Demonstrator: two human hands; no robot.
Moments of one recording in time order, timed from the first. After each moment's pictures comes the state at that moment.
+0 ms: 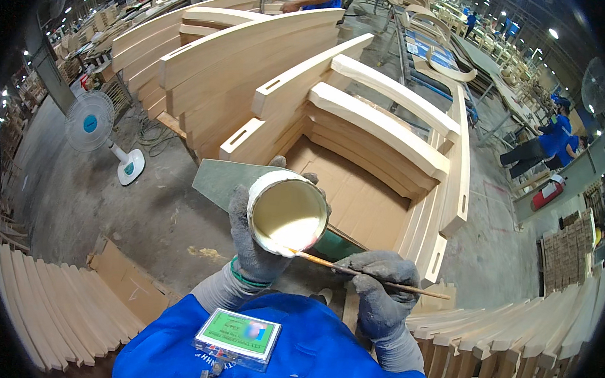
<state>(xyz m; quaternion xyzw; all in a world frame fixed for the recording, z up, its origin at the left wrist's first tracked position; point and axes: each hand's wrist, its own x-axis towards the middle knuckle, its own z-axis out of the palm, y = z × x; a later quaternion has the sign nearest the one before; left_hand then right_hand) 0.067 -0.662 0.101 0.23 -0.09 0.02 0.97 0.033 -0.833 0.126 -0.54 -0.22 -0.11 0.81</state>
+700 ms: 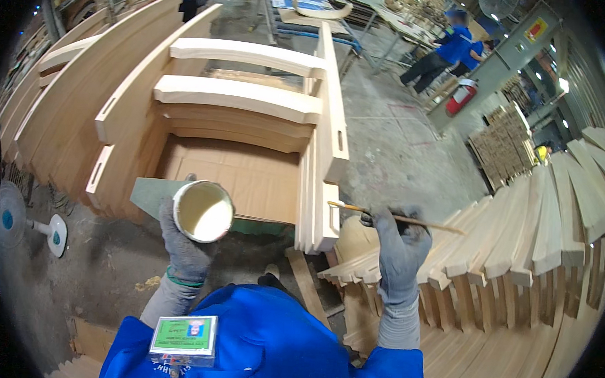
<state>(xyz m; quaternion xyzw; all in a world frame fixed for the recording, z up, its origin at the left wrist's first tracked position) 0.107 -0.738 0.049 0.27 0.03 -0.05 0.96 0.034 -1.000 0.143 -0.74 0.09 -0.30 0.60</state>
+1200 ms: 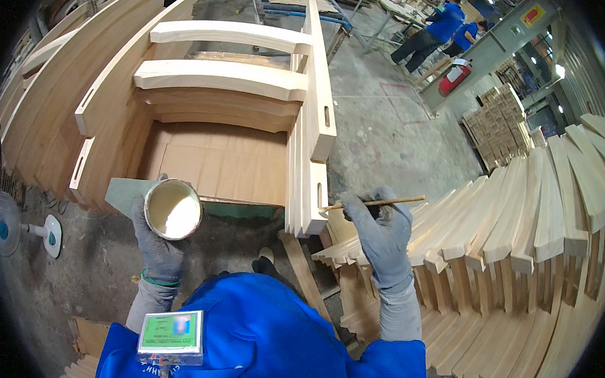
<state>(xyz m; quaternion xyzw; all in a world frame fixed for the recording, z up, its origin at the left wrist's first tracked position) 0.097 -0.718 0.035 0.37 0.07 0.01 0.93 0.032 -1.005 0.130 -0.80 0.12 -0.19 0.55</state>
